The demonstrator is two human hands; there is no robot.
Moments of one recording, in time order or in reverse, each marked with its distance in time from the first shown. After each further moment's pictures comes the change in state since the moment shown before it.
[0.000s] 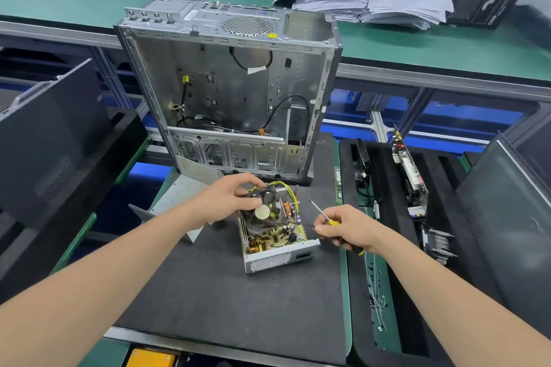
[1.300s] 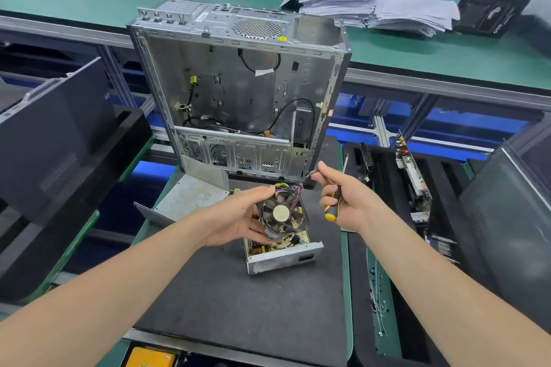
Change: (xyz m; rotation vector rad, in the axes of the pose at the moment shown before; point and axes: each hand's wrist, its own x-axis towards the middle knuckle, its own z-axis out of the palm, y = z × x) left_hand -0.003 -0.004 0.028 -0.590 -0.258 -0.182; right_hand 0.004 -0.085 0.005 1.048 0.130 0.181
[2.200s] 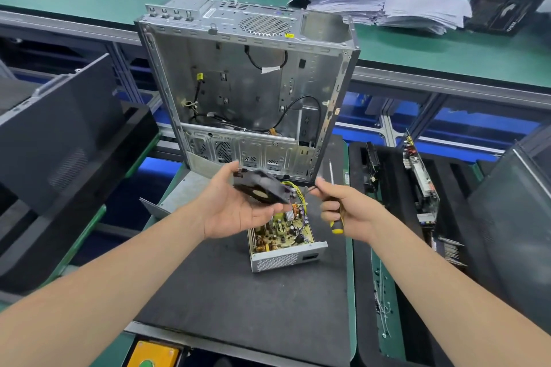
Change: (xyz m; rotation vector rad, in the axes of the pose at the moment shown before) left_hand -0.009 0.011 -0.013 -0.769 -0.041 -0.073; right_hand 0.002 0.013 -0.013 -0.266 -0.158 0.016
